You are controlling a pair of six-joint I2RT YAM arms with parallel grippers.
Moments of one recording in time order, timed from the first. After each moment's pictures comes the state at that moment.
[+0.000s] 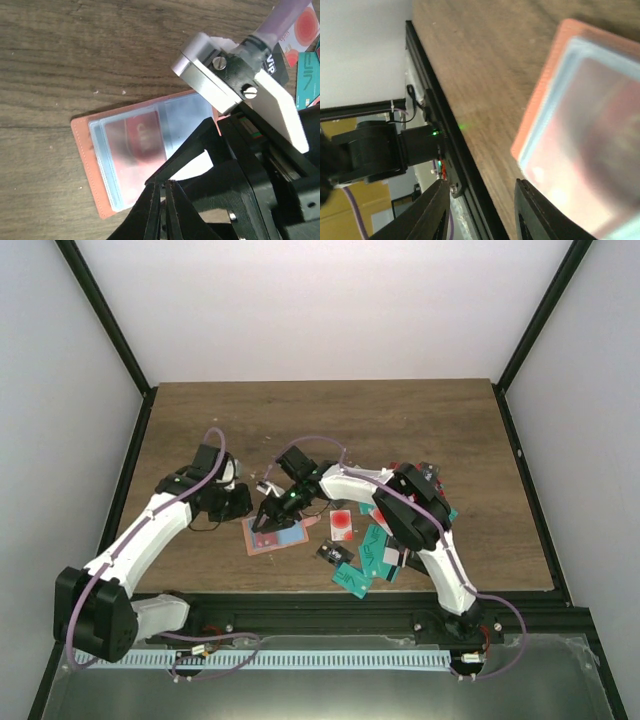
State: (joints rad) left arm -0.33 1.23 0.90 -0.79 0.26 -0.49; right arm 0.84 2.20 1.54 -0.38 -0.97 0.52
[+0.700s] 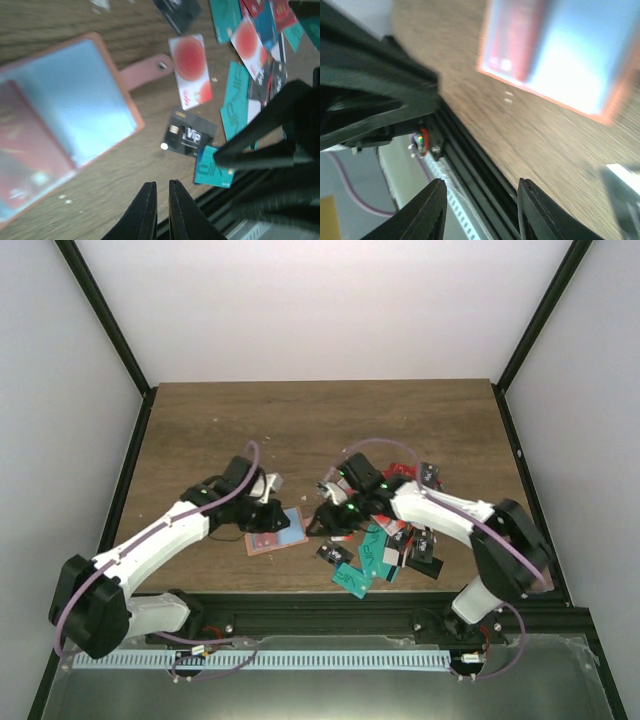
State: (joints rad) left arm -0.55 1.22 0.85 -0.67 0.42 -0.52; right arm 0.74 1.60 1.03 -0.44 -0.75 0.53
